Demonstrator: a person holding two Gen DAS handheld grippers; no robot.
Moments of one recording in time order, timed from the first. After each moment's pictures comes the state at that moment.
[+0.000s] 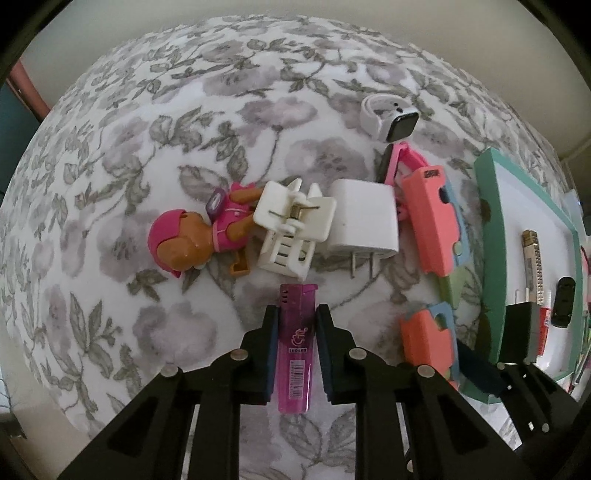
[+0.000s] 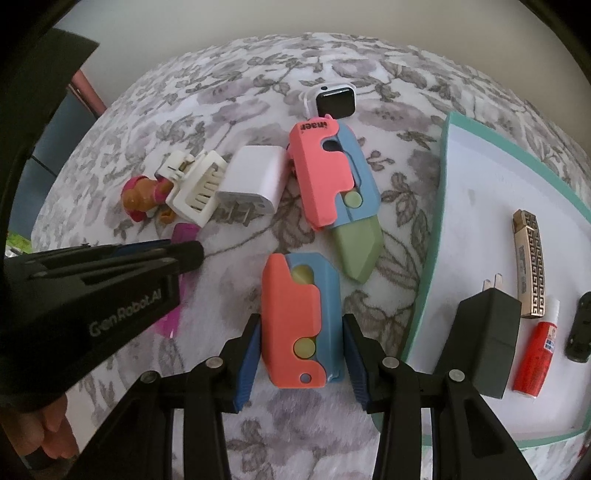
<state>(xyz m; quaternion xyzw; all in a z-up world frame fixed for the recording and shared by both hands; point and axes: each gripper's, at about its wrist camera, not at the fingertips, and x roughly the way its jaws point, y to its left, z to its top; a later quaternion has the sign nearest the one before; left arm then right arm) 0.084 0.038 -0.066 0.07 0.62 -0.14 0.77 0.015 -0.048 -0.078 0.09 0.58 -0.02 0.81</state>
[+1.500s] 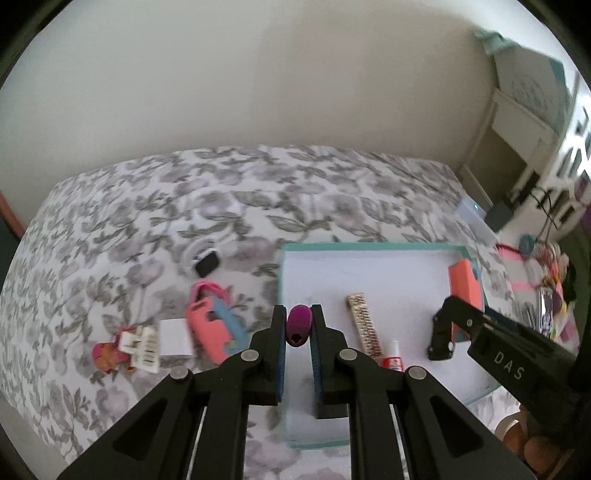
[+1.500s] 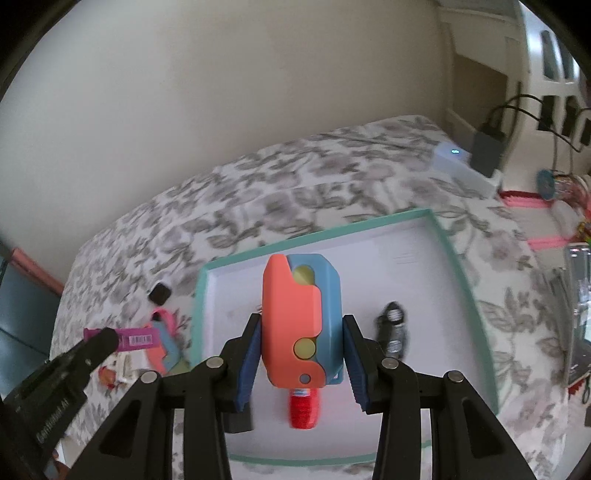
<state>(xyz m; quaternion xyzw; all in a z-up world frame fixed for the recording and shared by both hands) 0.014 -0.099 0.048 0.12 0.46 -0.27 0.84 -0.067 -0.247 0.028 0.25 0.42 -0.23 0.84</state>
